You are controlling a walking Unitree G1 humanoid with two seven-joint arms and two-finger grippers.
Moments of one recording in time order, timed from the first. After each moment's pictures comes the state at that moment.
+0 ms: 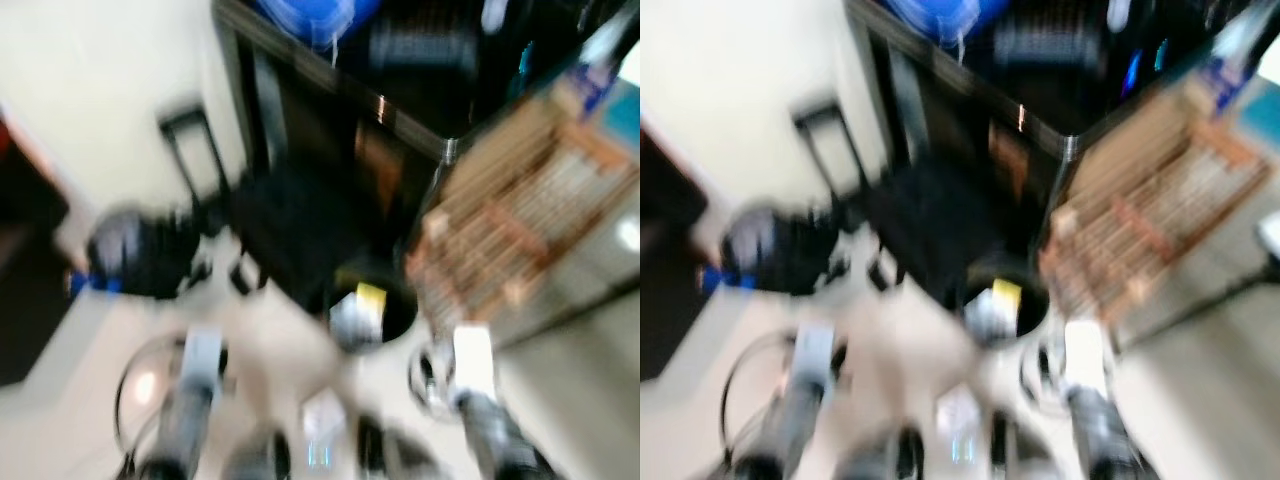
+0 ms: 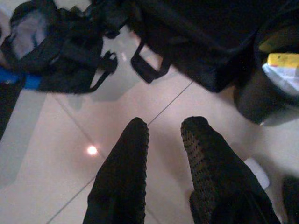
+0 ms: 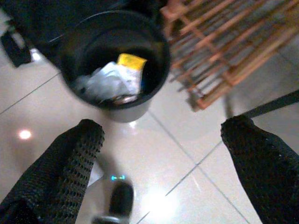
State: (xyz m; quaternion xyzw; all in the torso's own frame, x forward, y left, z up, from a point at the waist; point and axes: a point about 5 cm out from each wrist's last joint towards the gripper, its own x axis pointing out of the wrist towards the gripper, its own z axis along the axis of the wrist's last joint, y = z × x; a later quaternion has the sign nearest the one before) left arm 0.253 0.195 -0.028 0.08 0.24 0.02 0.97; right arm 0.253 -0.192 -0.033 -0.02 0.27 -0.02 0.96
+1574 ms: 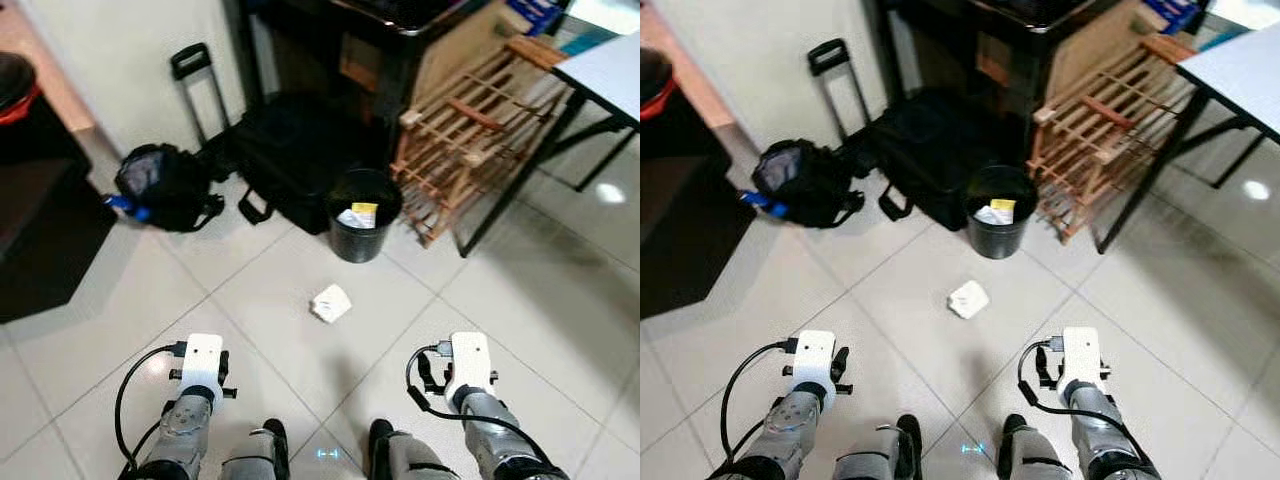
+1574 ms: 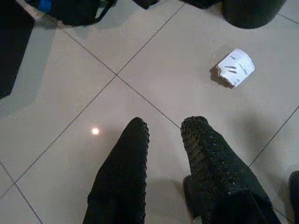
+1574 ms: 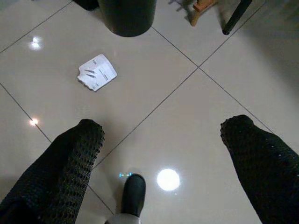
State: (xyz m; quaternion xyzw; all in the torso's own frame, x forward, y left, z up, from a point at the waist) left arm 0.248 0.193 -0.033 0.07 0.26 0.03 0.96; right arm 0.252 -0.192 -0.034 -0.02 0.27 -0.01 0.96
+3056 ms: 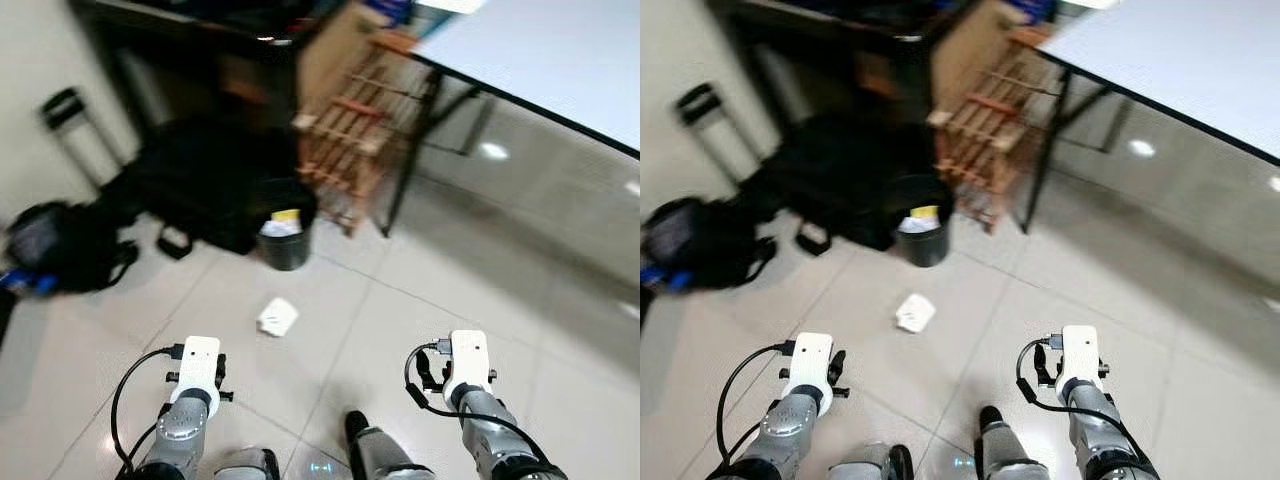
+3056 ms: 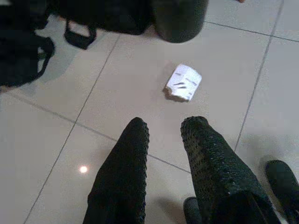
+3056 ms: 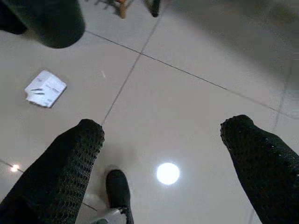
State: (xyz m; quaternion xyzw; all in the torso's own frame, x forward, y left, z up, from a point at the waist) left arm 0.246 0.197 -0.035 0.08 0.26 0.03 0.96; right arm 0.254 -0.189 -0.032 -0.01 0.27 -0.02 0.96
